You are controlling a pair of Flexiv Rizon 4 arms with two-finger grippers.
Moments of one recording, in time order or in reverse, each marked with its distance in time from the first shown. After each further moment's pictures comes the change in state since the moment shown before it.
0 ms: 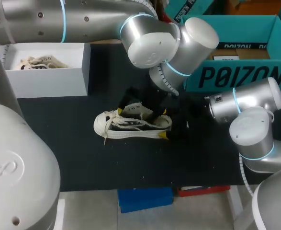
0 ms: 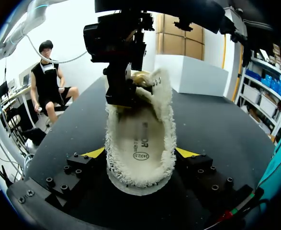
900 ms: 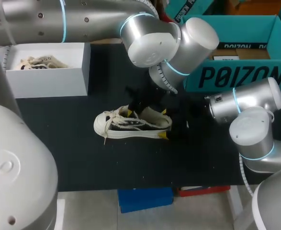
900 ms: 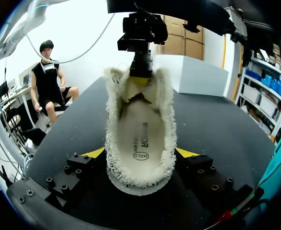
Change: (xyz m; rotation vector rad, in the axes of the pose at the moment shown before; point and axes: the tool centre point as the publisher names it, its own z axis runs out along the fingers) left arm -0.007 -0.018 -0.003 0.039 -0.012 -0.010; right arm 0.000 0.000 0.000 0.000 0.000 0.000
